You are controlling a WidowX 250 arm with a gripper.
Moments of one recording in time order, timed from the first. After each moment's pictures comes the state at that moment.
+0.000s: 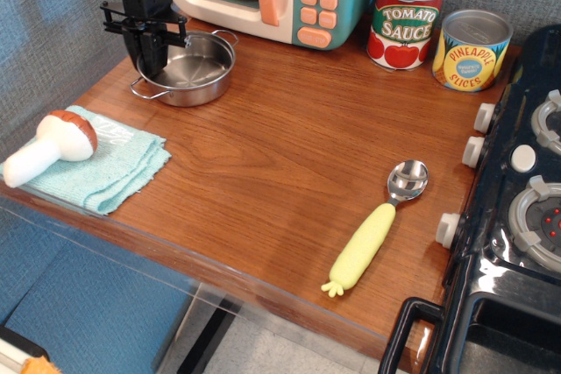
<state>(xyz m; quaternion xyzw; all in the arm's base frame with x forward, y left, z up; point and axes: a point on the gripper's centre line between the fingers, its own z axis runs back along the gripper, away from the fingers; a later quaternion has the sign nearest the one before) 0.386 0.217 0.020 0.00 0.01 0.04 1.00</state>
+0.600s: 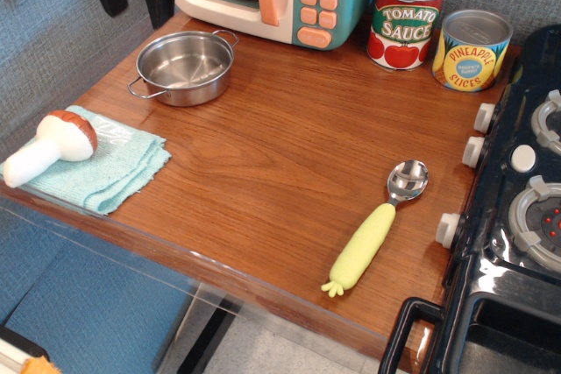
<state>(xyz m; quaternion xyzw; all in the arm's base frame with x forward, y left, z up) 0.372 0.207 0.101 0.05 -0.08 0.03 0.99</state>
